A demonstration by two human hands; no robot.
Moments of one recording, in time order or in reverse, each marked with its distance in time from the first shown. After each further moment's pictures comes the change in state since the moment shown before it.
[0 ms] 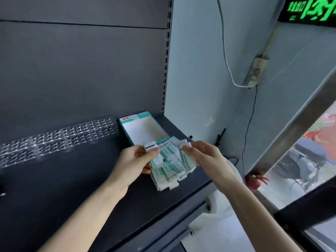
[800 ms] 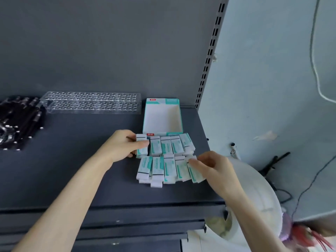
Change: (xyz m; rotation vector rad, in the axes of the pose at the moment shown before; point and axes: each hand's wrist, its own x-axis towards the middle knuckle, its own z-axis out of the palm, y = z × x) left_hand 0.023 -0.018 0.011 0.324 0.429 -0.236; right_hand 0.084 0.061 -0.051 -0.314 -0.342 -0.070
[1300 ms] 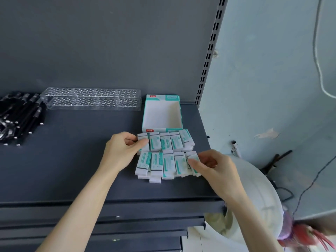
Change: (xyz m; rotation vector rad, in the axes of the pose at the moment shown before) left_hand -0.015 -0.018 0.022 -0.027 0.305 0.072; right_hand -0.010 0.002 -0.002 0.021 0.037 -0.069
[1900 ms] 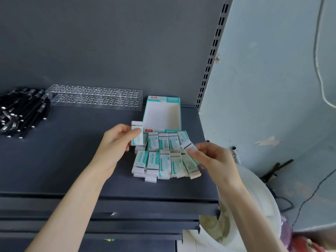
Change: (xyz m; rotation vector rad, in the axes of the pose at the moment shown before) left_hand -0.013 0.015 -0.008 -0.428 -0.037 -0.022; right_hand 0.015 -0.014 -0.006 0.373 -0.110 0.008
